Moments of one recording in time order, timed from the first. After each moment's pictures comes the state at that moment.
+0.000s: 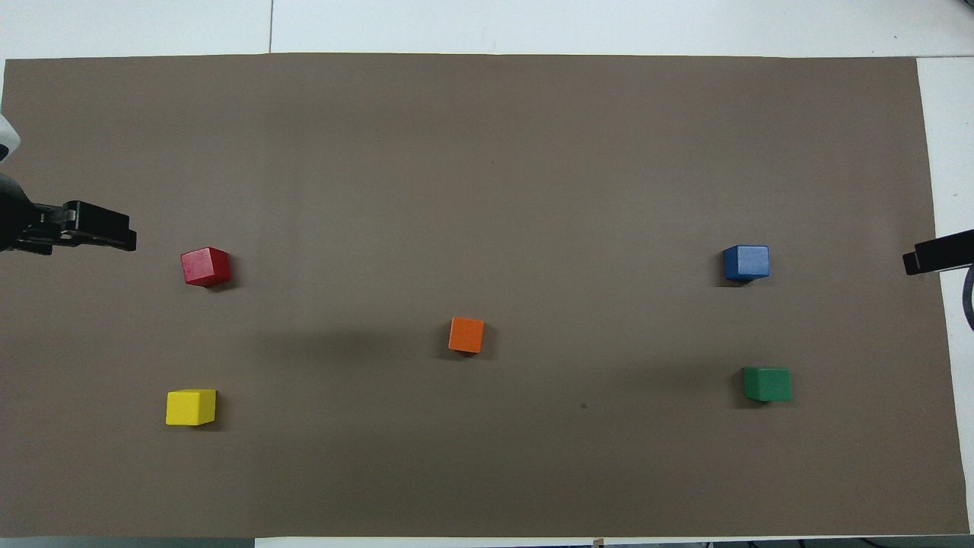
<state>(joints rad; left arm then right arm) 0.07 -0.01 -0.11 -1.65 -0.03 1.61 0.01 -0.08 -0.07 -0.04 -1.65 0.00 1.53 -0.19</state>
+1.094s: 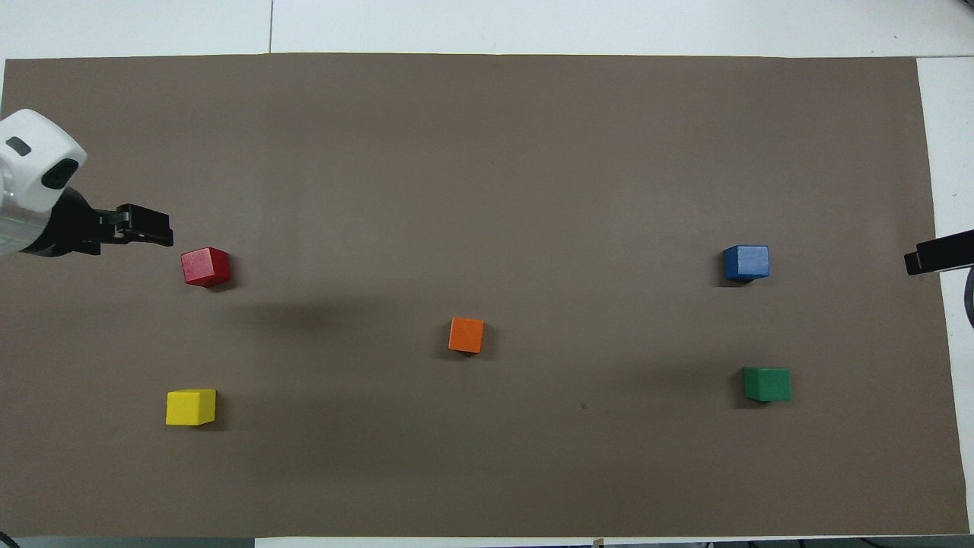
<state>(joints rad) 0.06 0.04 -0.07 -1.86 -0.03 1.90 -0.04 -0.08 -0.07 -0.04 -1.65 0.00 1.53 -0.19</state>
